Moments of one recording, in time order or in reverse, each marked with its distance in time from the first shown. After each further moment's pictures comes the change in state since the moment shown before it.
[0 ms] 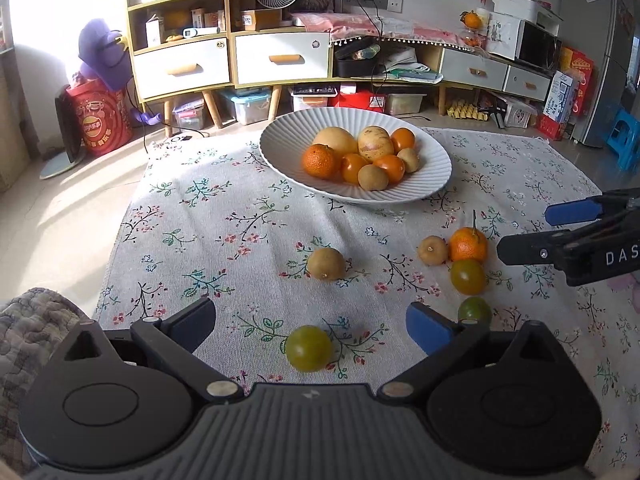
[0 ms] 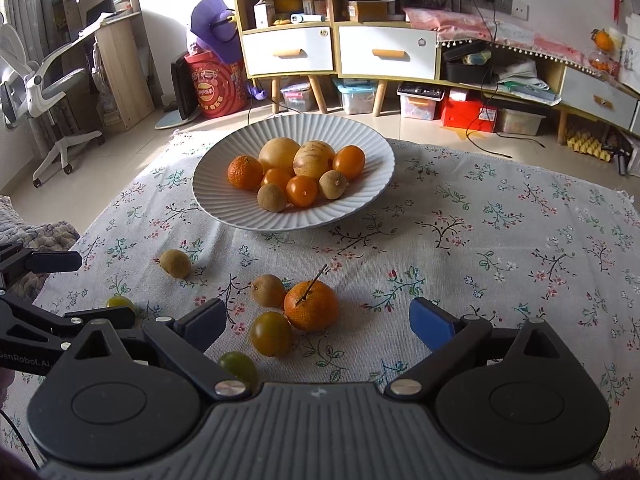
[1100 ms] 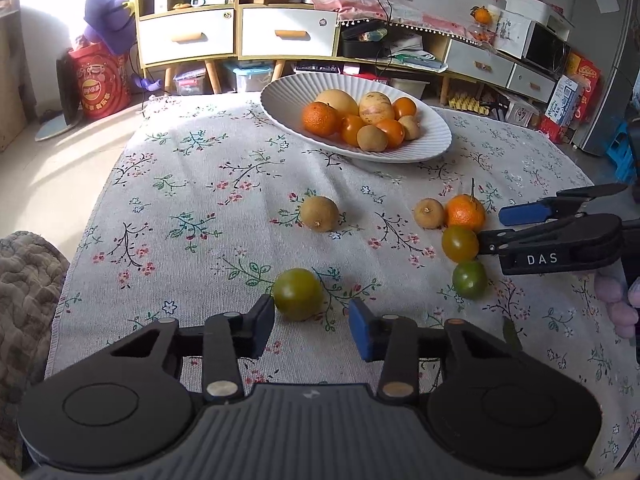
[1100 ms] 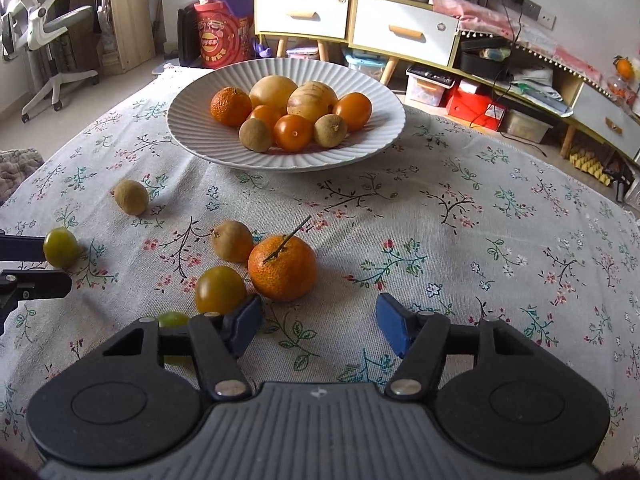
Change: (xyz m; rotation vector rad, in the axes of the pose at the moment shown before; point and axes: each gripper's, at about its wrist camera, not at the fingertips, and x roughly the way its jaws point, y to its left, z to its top) left arm 0.004 0.002 -0.024 -0.077 0.058 -0.040; right arm 0.034 0.003 -0.017 -0.151 0.085 -0.061
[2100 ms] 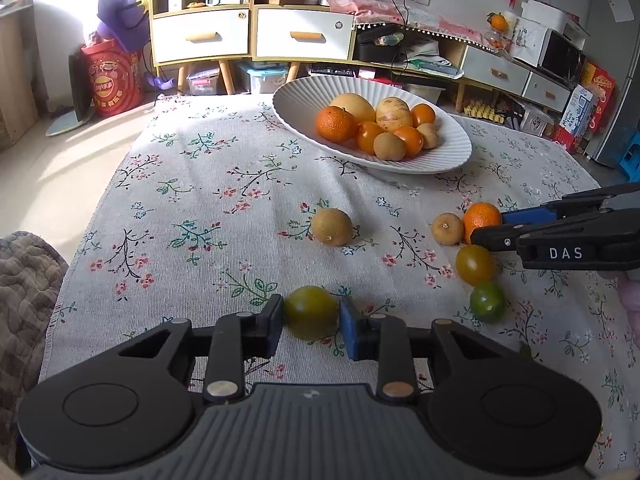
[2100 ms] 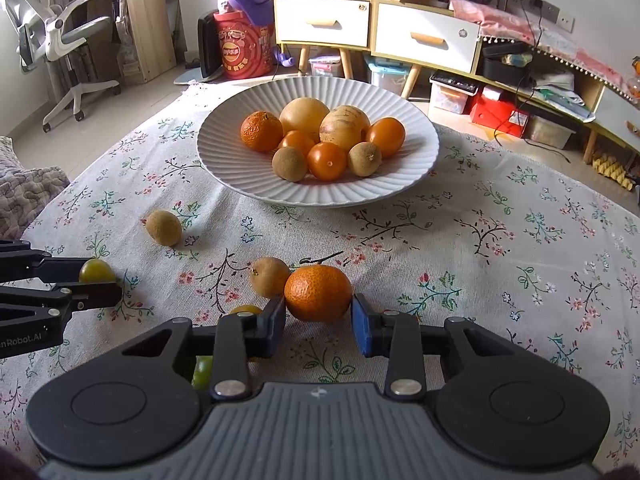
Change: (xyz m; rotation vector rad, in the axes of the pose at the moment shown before) left arm 0.011 0.000 0.008 -0.033 -0.008 0.035; right arm -0.006 0.006 0.017 0.011 -0.012 0.077
